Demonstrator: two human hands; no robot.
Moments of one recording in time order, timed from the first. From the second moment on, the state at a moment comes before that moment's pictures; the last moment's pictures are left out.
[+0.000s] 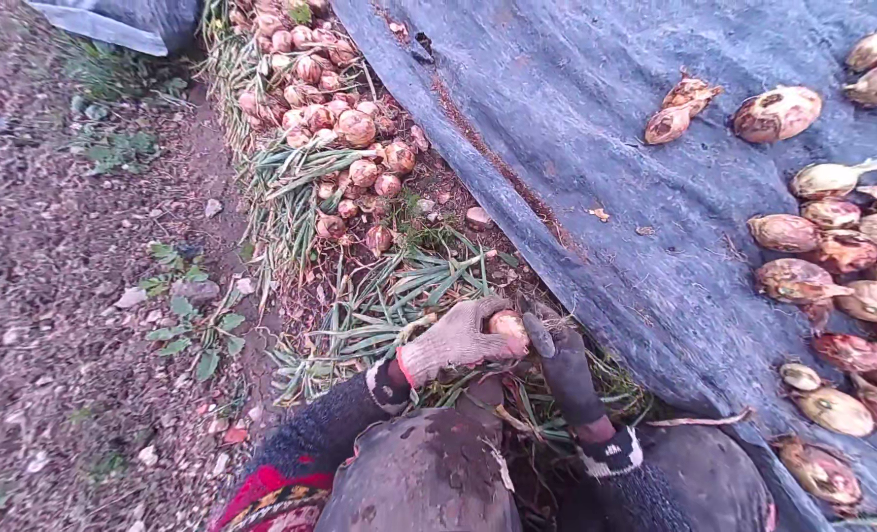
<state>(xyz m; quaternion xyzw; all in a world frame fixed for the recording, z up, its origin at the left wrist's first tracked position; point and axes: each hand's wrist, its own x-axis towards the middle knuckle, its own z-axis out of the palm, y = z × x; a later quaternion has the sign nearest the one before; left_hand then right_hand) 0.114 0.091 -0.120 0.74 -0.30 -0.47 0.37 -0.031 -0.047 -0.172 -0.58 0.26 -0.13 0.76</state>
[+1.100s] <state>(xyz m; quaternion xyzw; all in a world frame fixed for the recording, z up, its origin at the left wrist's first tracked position) 0.064 0.052 -0.109 0.87 -0.41 -0.26 0.08 -0.038 -0.052 -0.180 -0.11 0.34 0.15 0.92</state>
